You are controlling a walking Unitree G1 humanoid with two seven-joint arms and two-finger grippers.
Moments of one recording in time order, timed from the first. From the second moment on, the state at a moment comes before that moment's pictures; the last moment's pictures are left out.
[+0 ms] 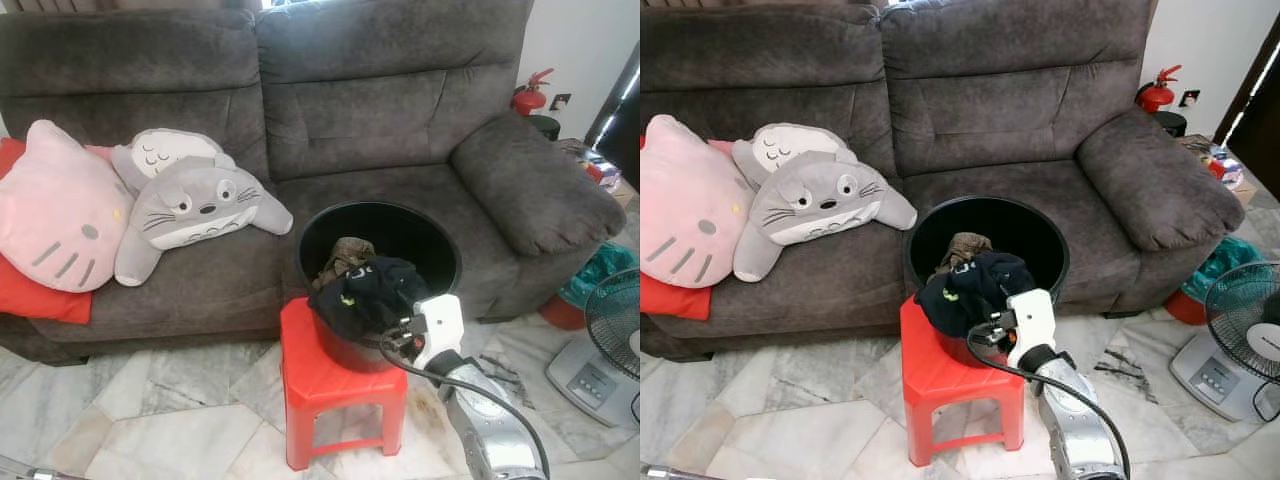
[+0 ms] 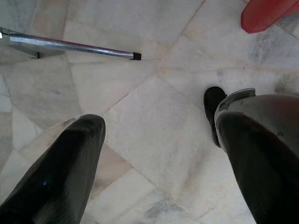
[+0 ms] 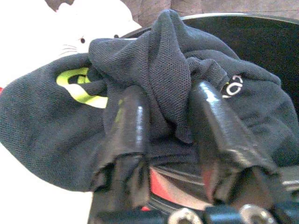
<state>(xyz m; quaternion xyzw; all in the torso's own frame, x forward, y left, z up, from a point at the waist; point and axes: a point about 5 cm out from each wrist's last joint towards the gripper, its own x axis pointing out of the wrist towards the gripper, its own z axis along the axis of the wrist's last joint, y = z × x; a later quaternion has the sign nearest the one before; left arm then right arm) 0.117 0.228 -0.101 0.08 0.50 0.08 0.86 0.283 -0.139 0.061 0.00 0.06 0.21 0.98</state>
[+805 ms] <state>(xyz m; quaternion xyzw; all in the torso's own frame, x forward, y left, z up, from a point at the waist) 0.117 0.228 -0.101 0.08 0.50 0.08 0.86 0.315 -0.128 0.112 -0.01 -0.03 0.22 0.98</state>
